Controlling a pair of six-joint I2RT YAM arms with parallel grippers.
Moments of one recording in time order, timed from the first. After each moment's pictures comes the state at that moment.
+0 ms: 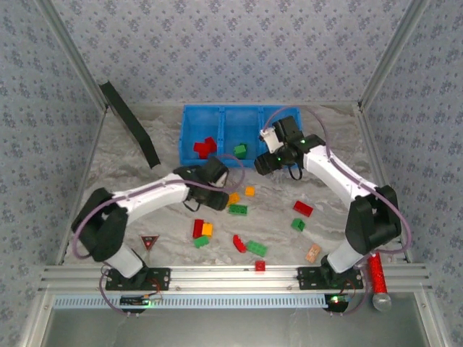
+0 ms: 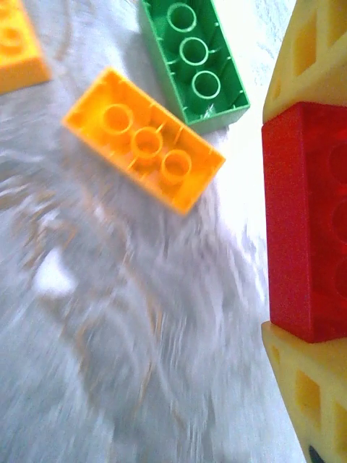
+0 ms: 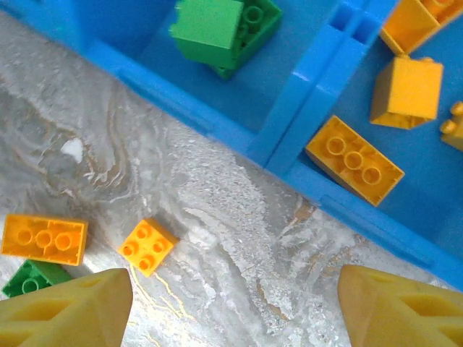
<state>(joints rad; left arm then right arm) -0.79 1.55 1.06 -0.69 -0.06 -0.31 0.44 1.56 1.27 -0.71 -0.12 -0.12</state>
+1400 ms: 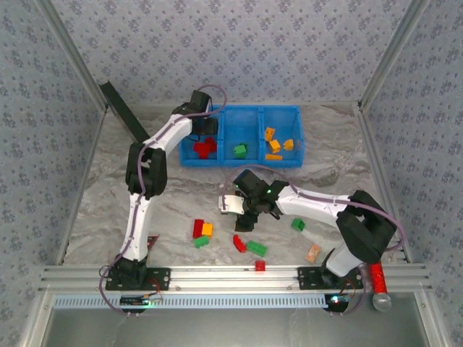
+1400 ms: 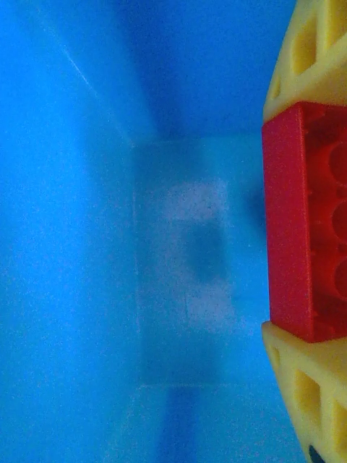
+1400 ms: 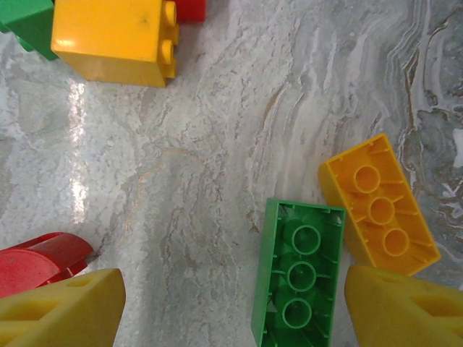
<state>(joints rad) -0.38 2.38 2.09 -0.68 -0.07 -0.31 0.88 1.56 0.92 -0.45 -0.19 -0.68</state>
